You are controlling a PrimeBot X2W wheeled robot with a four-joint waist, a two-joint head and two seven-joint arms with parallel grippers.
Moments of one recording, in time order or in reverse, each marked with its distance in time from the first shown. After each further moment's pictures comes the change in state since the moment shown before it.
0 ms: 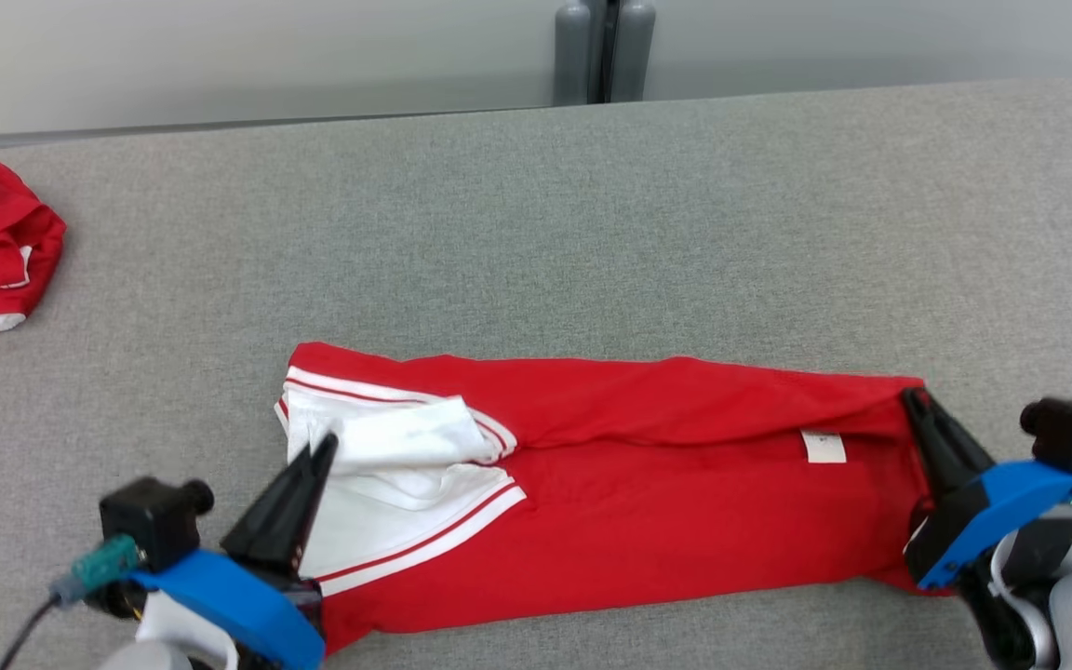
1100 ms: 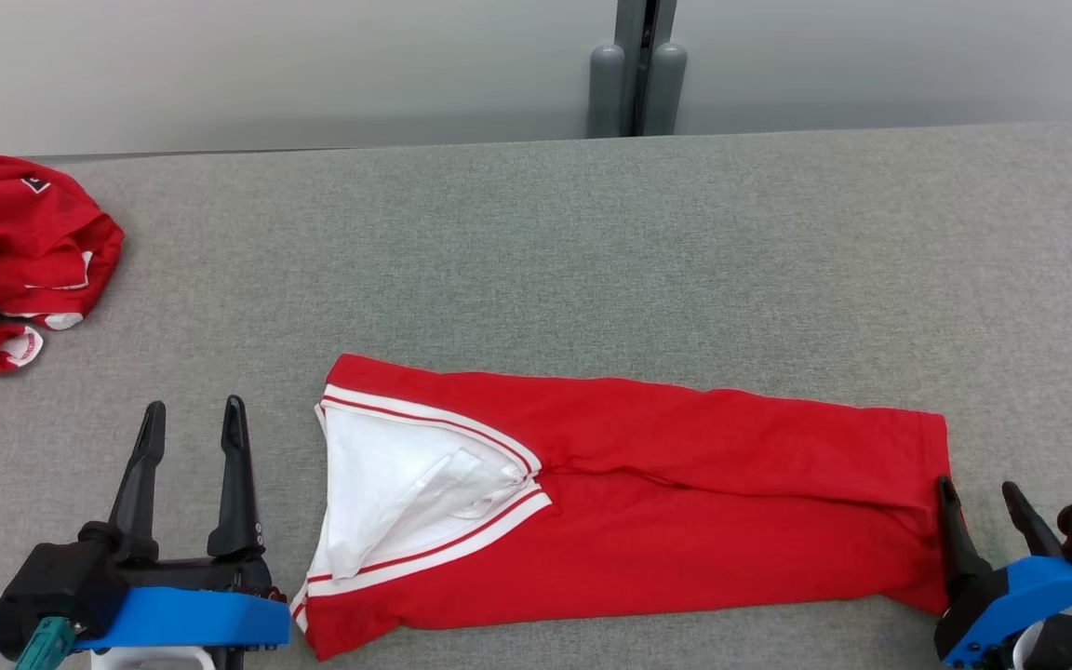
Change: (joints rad) left arm 0.194 -0.291 0.411 -0.044 0.375 0.092 -0.162; right arm 0.132 0.103 -0.171 0.068 -0.185 0.000 -0.160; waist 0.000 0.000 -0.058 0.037
